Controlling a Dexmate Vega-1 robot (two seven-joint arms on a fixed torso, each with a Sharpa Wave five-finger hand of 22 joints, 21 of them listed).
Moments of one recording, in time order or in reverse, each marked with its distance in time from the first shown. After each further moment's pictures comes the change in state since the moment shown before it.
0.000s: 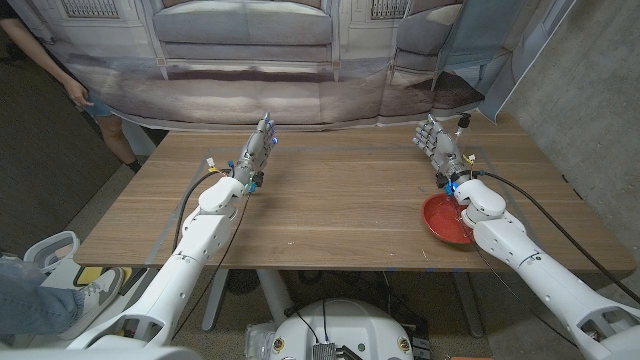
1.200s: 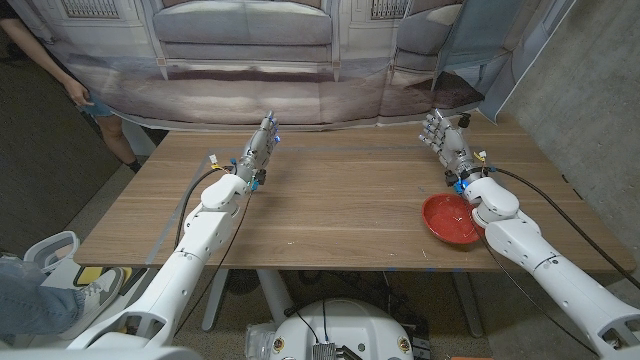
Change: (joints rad) left arm -0.011 -0.004 0.007 -0.010 0.015 0.019 0.003; left_hand 0.013 0.013 -0.004 -0.004 0.004 0.000 0.000 0.000 0.000 0.007 0.000 0.000 0.000 0.006 0.006 0.000 0.000 0.000 0.000 0.000 0.000; right arm -0.056 -0.062 0.042 -0.092 0.004 0.010 0.002; right_hand 0.026 -0.027 -0.012 -0.028 -0.007 -0.036 -0.017 -0.007 0.005 -0.039 -0.004 -0.021 0.005 -0.040 0.039 -0.018 0.000 -0.013 0.094 -0.016 0.000
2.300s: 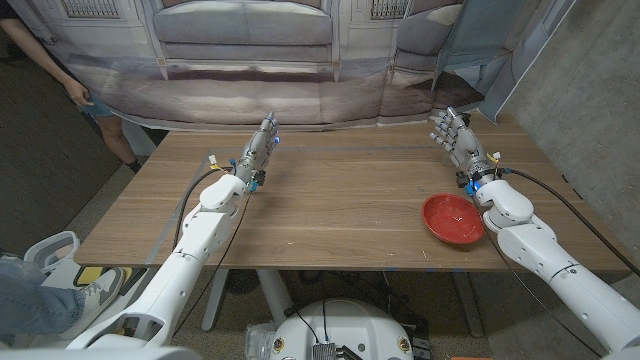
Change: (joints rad) left arm 0.010 0.007 -0.005 -0.012 -0.001 0.010 -0.005; left_hand 0.009 0.009 -0.003 -0.003 0.003 0.004 -0.004 0.000 0.000 0.000 0.000 0.000 0.000 0.000 0.000 0.000 0.000 0.000 0.000 0.000 0.000; right arm -0.069 -0.035 0.053 -0.068 -0.008 0.013 -0.043; right_hand 0.012 -0.004 -0.005 -0.011 0.000 0.017 -0.016 0.007 0.000 0.015 -0.007 0.000 0.000 0.017 -0.005 0.004 0.005 0.011 -0.004 0.000 0.000
